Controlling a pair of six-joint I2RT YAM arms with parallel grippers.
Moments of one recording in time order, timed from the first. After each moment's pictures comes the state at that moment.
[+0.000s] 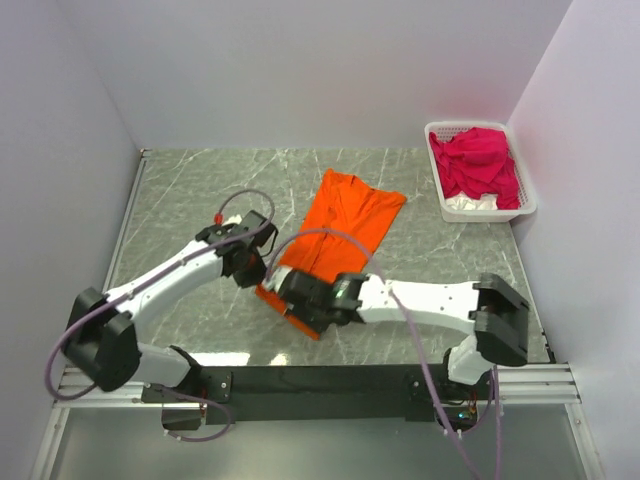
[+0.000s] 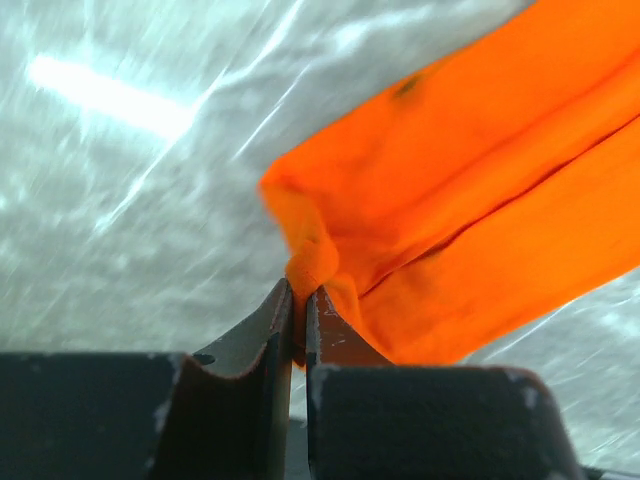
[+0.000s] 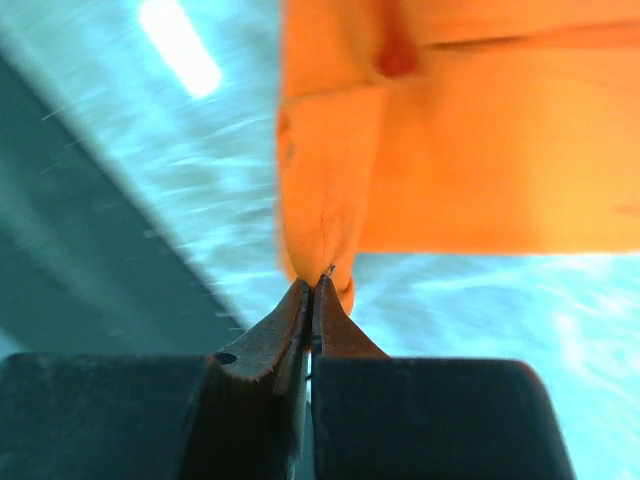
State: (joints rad) left arm -0.63 1.31 0.97 -0.90 -0.24 -1.09; right arm 1.30 1.61 1.17 -0.68 0.16 0.19
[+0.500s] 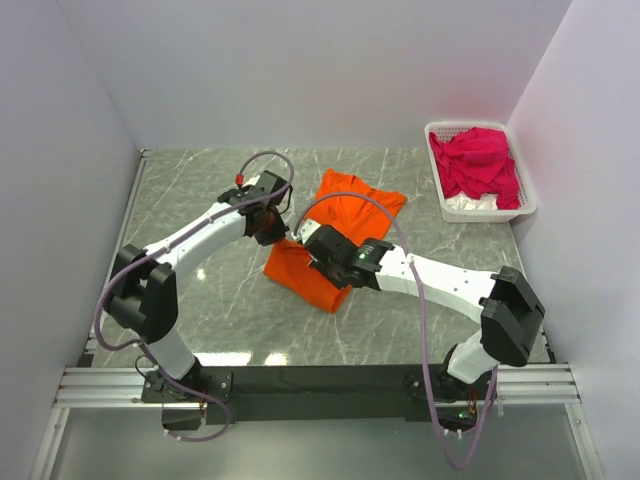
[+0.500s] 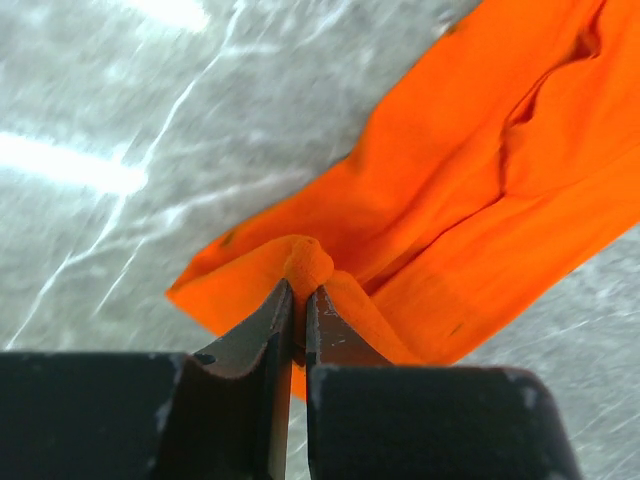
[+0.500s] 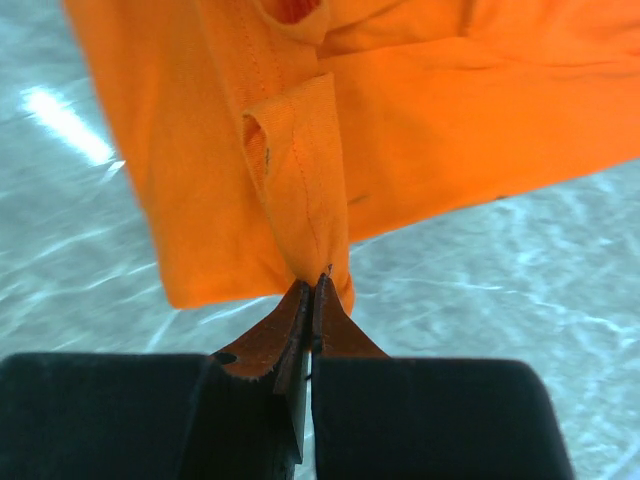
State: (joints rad) left arm -0.55 1.65 1.32 -0.75 -0.23 -0.96; right arm 0.99 1.53 1.16 -0.66 0.32 0.02
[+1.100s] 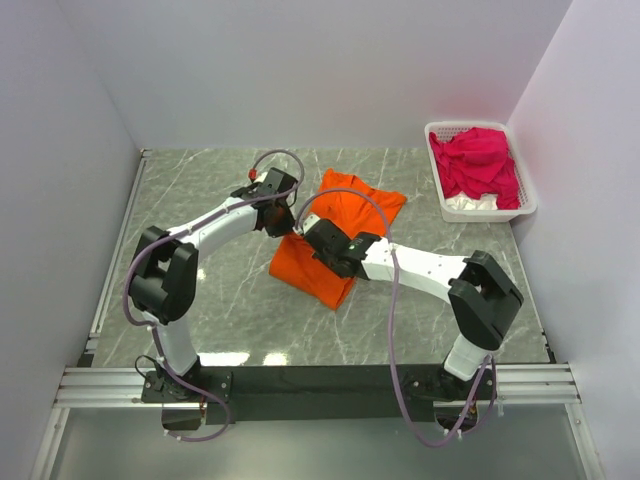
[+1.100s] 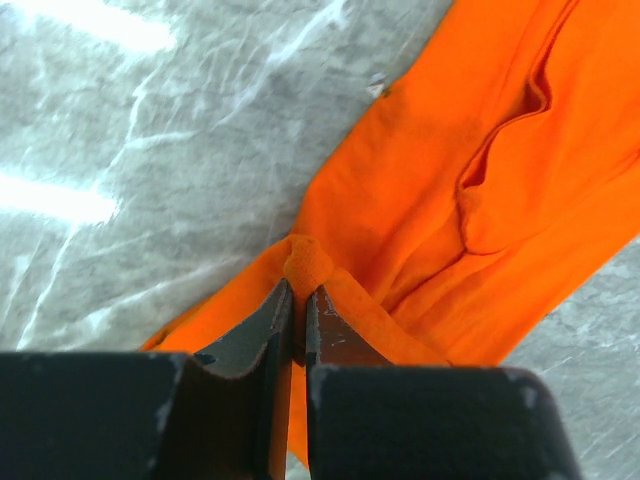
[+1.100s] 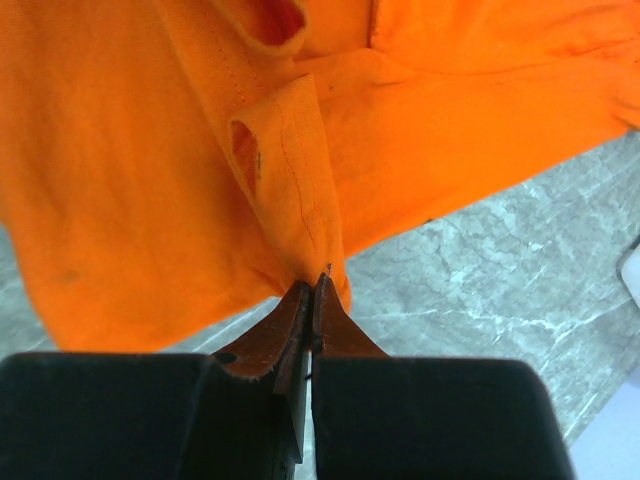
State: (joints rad) left arm -0.52 1.82 1.37 -0.55 -0.17 -0.88; right arm 0.89 1.67 1.16 -0.55 0.44 -0.09
